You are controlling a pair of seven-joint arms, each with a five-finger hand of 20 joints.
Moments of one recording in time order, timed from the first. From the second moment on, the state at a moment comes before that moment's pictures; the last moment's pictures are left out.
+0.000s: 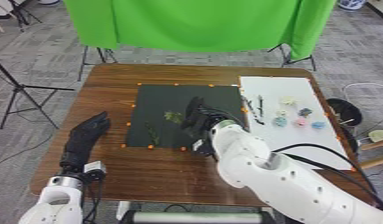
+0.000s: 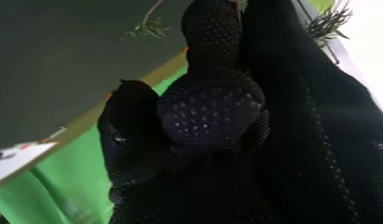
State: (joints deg) left arm 118.7 -62.7 -94.2 -107.4 58.0 5.6 12.7; right arm -61.4 -58.4 30.8 -105.3 -103.6 7.7 39.2
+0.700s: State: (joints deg) left arm 118.3 -62.6 -93.9 -107.2 58.1 4.5 12.3; right arm -60.8 -61.5 29.7 -103.1 -98.6 8.7 40.4
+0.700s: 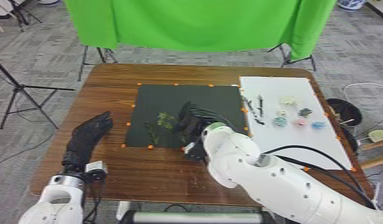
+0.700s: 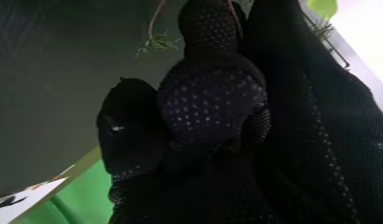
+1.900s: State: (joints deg) left arm 117.9 -62.5 -93.5 -107.0 58.2 3.8 11.9; right arm -61.6 -62.1 30.6 -102.0 -95.0 10.2 42.2
